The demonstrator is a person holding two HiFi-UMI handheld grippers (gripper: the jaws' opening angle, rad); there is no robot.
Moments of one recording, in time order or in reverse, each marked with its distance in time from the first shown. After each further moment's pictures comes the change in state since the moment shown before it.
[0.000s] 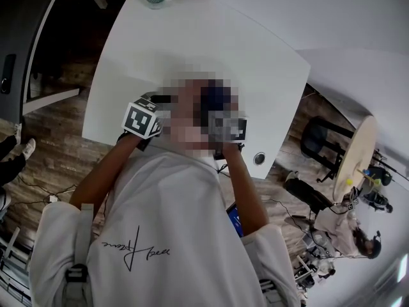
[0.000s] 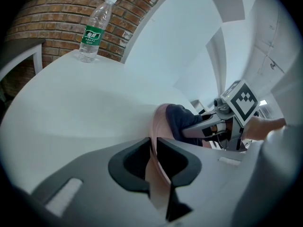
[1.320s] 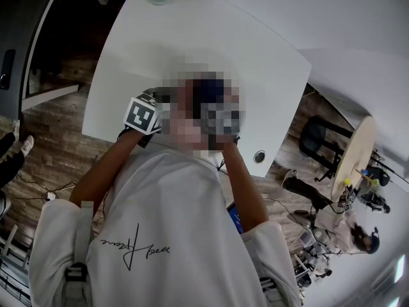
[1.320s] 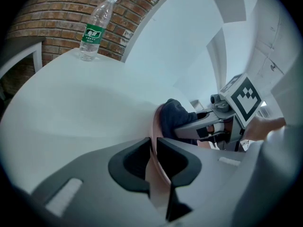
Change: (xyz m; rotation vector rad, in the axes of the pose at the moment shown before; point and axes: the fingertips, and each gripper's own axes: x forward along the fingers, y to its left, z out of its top) left arm 0.000 -0.002 0.001 -0.008 0.004 -0.008; right arm 0.011 0.025 0.017 -0.050 -0.009 0.027
